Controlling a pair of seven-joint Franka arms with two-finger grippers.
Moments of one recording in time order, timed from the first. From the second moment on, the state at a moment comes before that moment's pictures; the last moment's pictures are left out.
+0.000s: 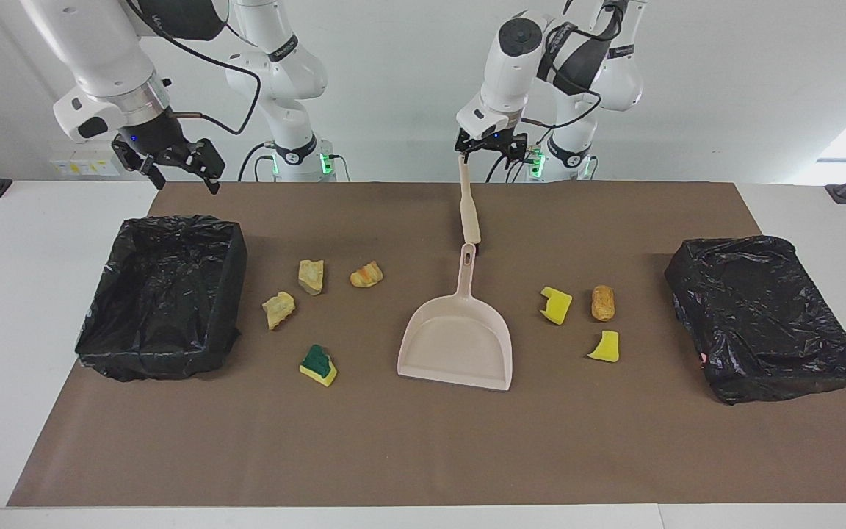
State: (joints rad) left arm -0.68 -0.33 -0.16 -2.37 -0.21 1.90 -0.53; right arm -0.08 -0.04 0.03 -1.61 -0.01 1.50 0.07
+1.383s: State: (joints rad) left arm -0.84 -0.22 -0.16 -2.53 -0.21 2.16 -0.71; right arm -0.08 -0.05 0.03 -1.62 -0.01 1.49 0.07
